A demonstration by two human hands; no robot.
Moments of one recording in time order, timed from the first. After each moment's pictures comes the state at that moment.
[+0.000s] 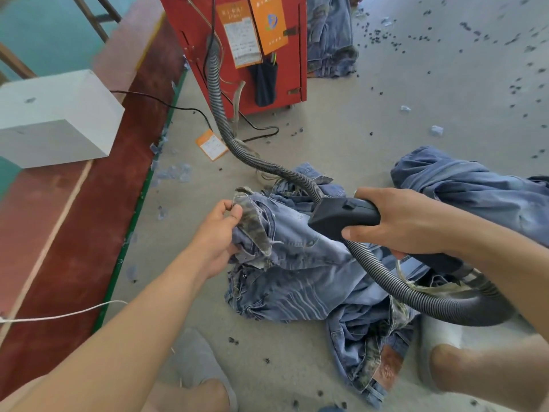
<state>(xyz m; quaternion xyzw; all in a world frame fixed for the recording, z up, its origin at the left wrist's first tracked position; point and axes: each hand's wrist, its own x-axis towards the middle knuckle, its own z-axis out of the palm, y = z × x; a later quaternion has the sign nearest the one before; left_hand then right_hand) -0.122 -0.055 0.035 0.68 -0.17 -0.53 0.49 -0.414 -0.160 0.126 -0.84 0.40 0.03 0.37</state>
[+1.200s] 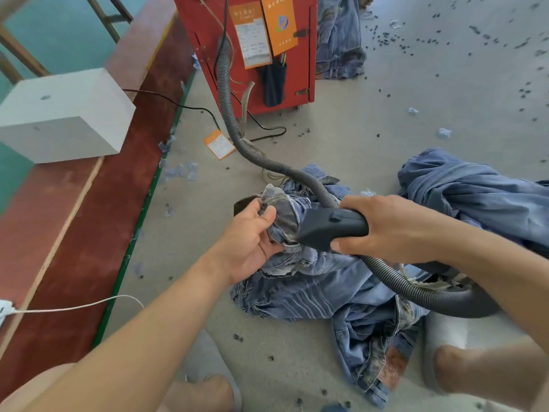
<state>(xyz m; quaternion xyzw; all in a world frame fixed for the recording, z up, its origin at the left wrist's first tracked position) -0.161 -0.044 0.067 0.46 -0.14 -0.68 0.55 -0.394 -0.140 0.132 -0.87 0.35 0.03 0.34</state>
